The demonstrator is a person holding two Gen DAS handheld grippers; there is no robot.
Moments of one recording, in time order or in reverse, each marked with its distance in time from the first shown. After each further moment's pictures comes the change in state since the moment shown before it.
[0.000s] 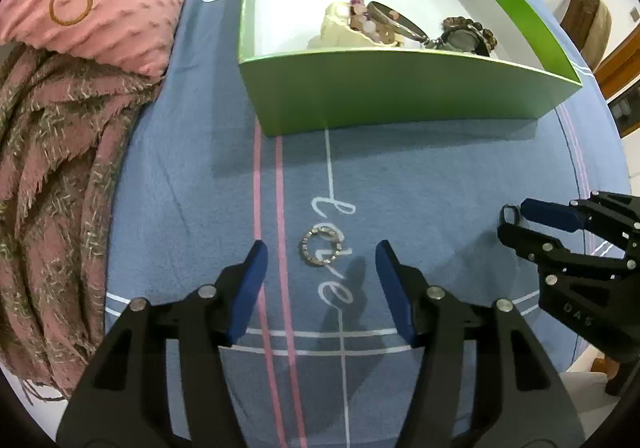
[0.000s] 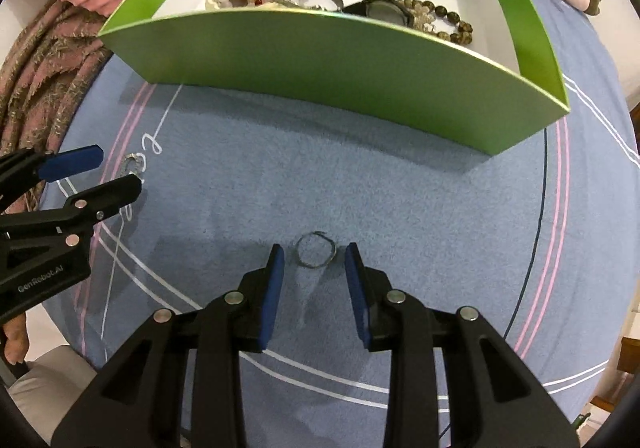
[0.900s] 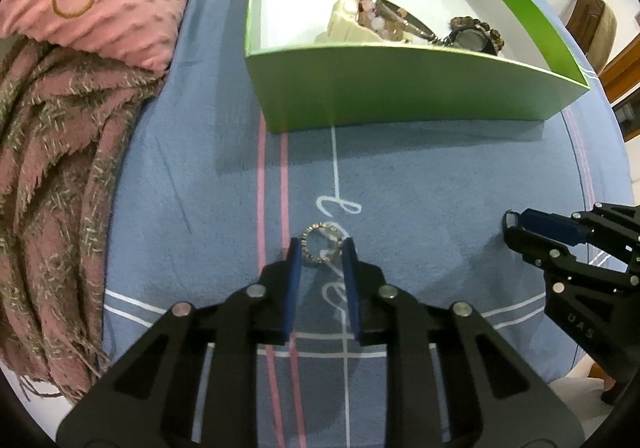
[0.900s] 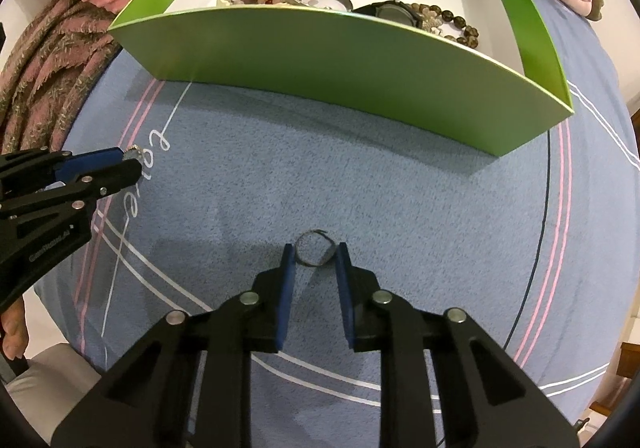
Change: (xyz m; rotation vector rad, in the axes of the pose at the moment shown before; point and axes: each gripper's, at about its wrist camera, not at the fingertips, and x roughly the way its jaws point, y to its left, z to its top) left arm 0.012 0.008 -0.001 -0.009 -0.001 0.011; right arm -0.002 -0.001 -0.006 -0.002 -0.014 0.023
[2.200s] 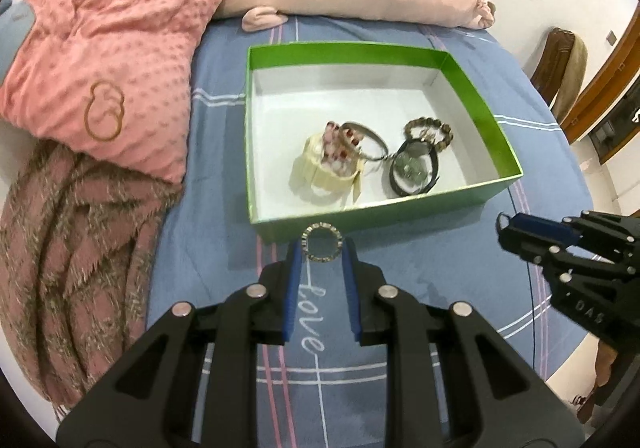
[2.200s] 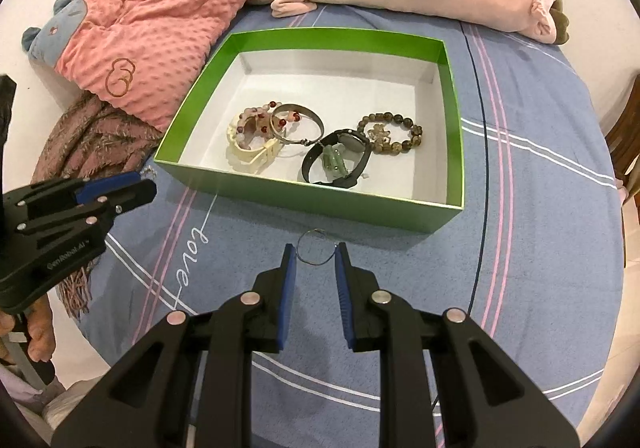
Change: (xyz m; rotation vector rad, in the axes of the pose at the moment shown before) left arm -0.105 -0.008 0.037 0.024 -0.203 -0.054; right arm -0.100 -0.039 0.029 0.073 -0.210 0.055
